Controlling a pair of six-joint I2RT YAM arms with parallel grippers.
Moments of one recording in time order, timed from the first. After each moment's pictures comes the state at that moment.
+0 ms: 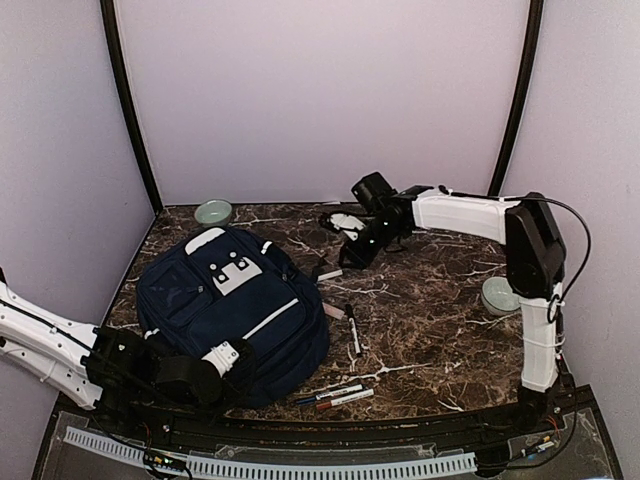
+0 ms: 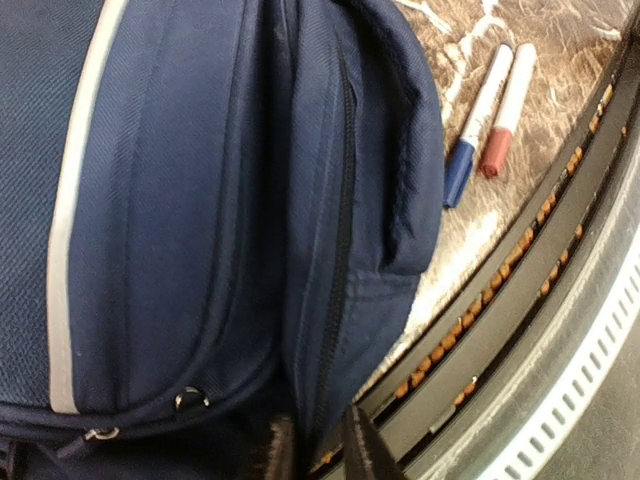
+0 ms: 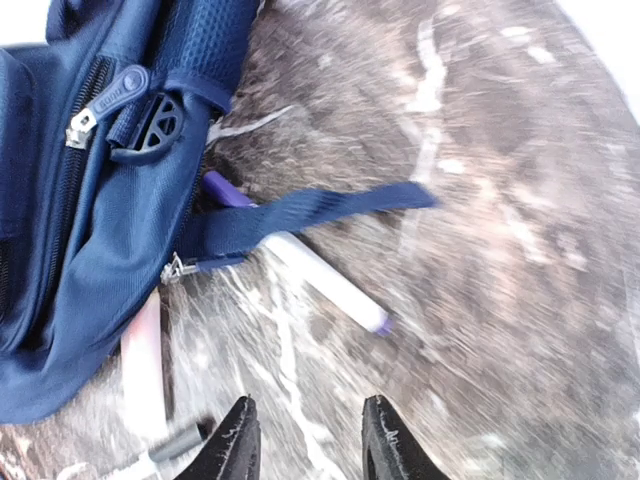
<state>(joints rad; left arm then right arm) -1.54 1.03 0.57 -0.64 -0.39 -0.72 0.68 2.11 1.72 -0.64 -0.21 -0.35</state>
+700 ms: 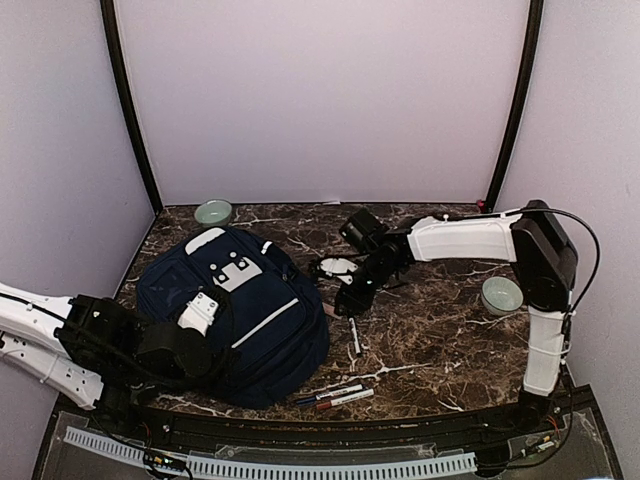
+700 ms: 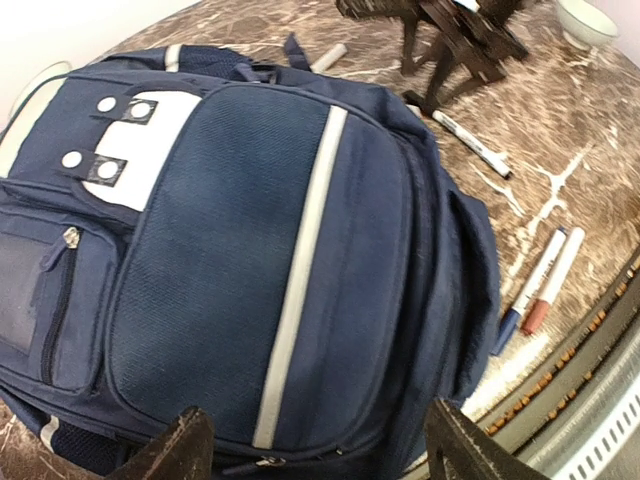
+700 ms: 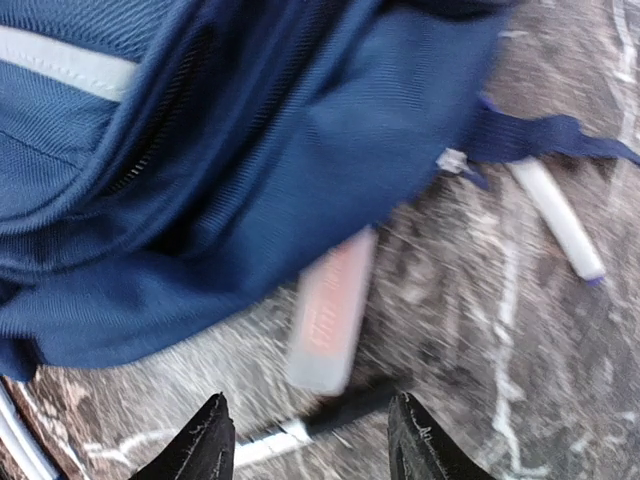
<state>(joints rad) -1.52 1.01 0.81 -0.88 -0.70 -0.79 0.81 1.97 1.44 -0.60 -0.22 -0.38</state>
